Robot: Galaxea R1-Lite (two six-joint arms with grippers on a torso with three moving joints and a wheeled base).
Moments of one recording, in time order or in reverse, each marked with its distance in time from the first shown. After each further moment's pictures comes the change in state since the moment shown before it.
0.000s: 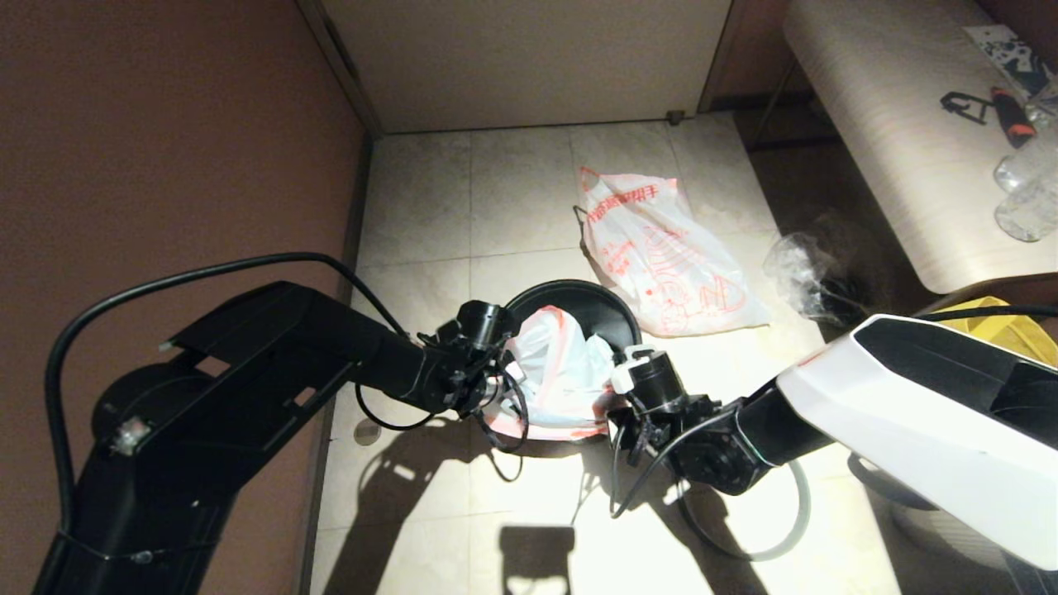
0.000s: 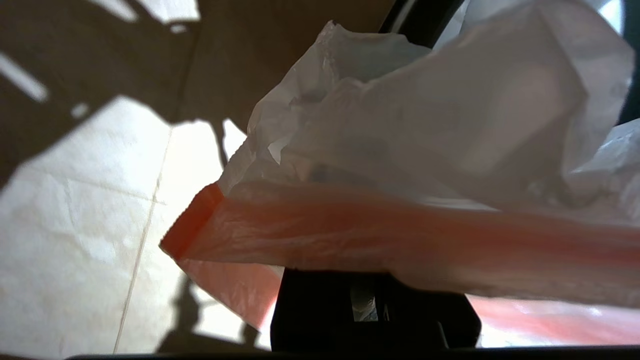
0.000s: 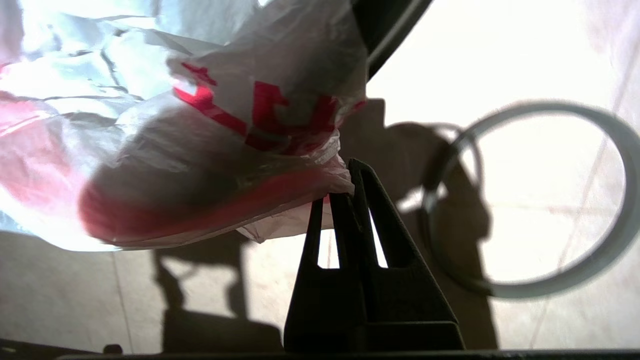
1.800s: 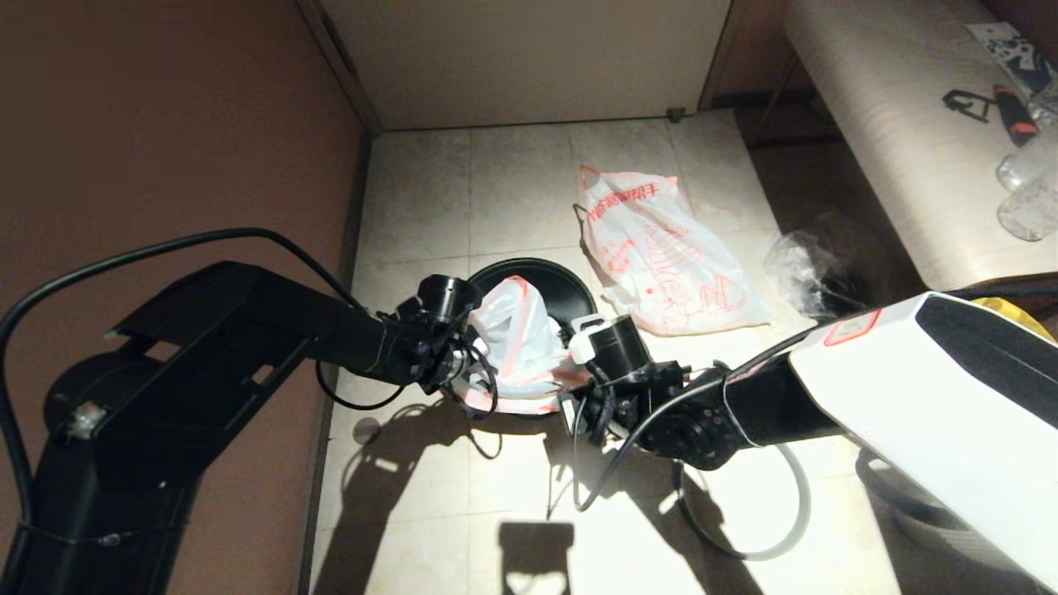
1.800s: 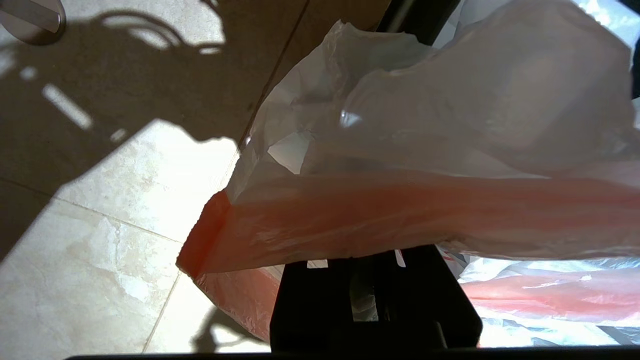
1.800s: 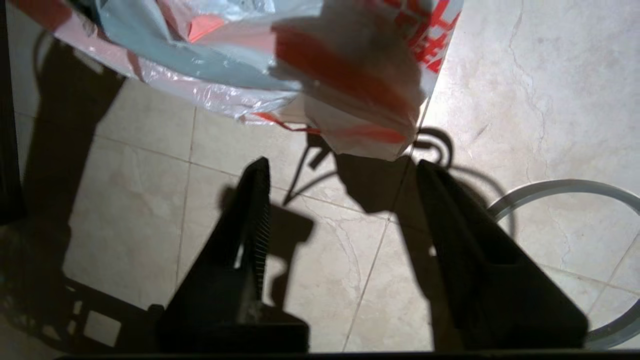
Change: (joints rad) left arm 0.080 -0.052 -0.033 0.033 0.038 0.016; right arm 0.100 -0.063 -0.180 0.182 0.077 -0.089
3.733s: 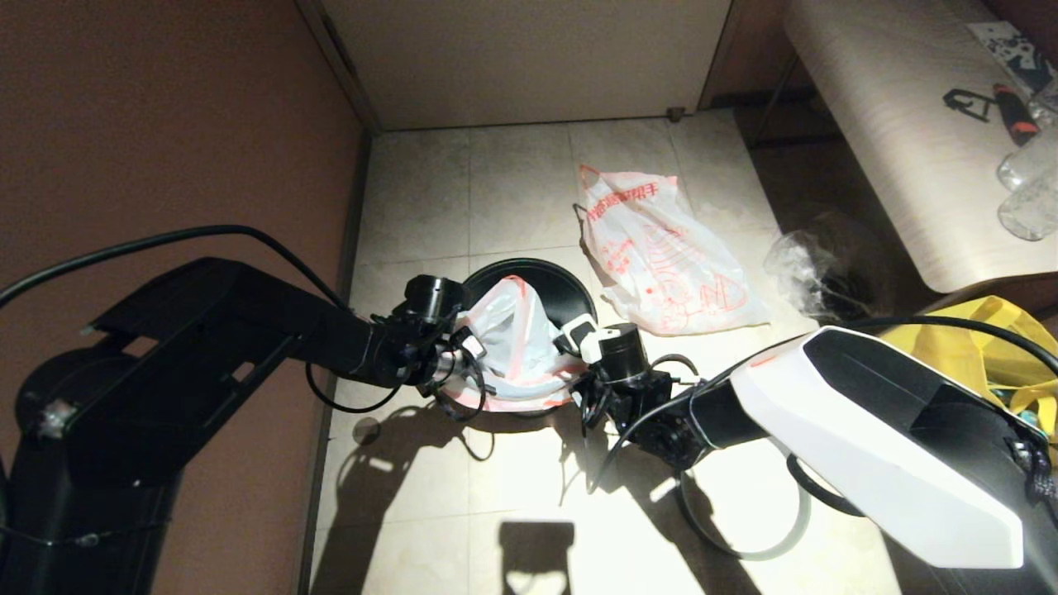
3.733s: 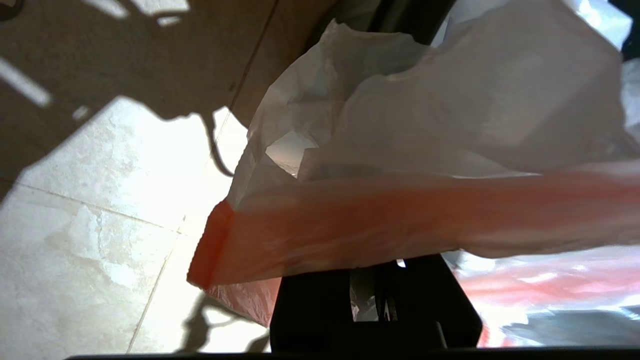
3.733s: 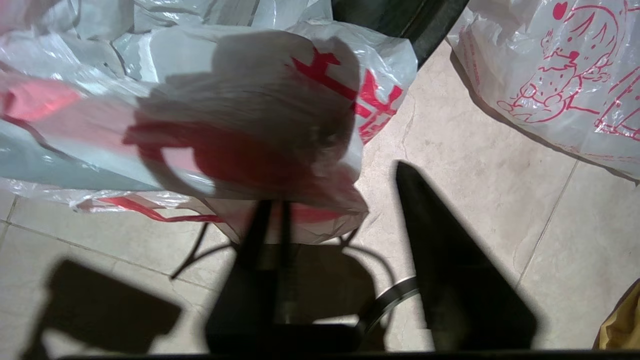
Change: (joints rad) left arm 0.021 -0.034 0.061 -0.033 -0.118 0.006; right arm -0.075 0.193 -0.107 -0.281 -0.112 -0.394
